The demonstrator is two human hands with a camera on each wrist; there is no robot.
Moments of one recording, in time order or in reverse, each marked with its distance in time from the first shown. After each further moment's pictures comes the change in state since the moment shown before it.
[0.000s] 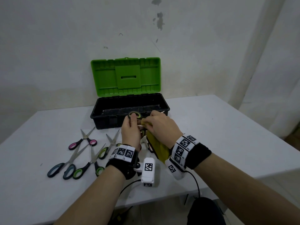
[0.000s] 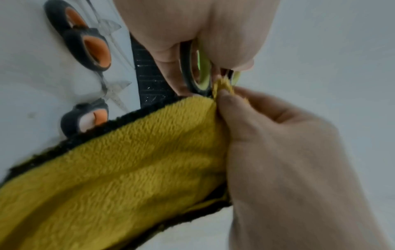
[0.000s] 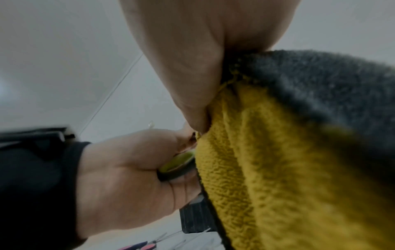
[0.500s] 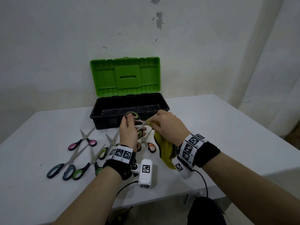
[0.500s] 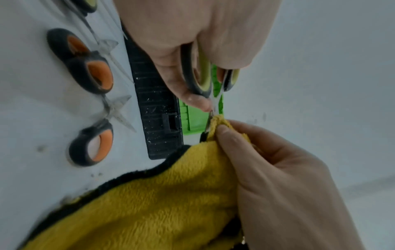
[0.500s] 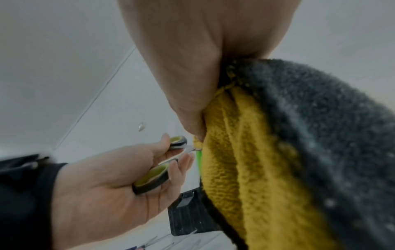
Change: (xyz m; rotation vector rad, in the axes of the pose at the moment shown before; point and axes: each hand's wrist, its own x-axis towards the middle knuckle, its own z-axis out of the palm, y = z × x) left_hand 0.003 -0.001 -0.004 -0.051 -0.014 -0.076; right_hand -0.005 0.021 -0.005 0.034 0.004 -0.007
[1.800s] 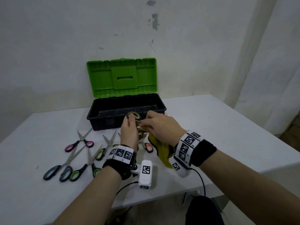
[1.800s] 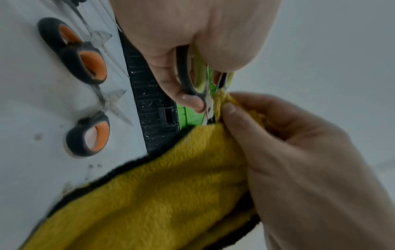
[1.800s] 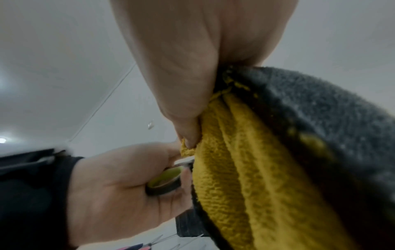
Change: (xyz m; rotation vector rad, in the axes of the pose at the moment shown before) left_hand -0.009 0.007 0.008 0.075 -0.045 0.006; right_hand -0.004 -0.010 -0.007 -0.124 -0.066 -0.149
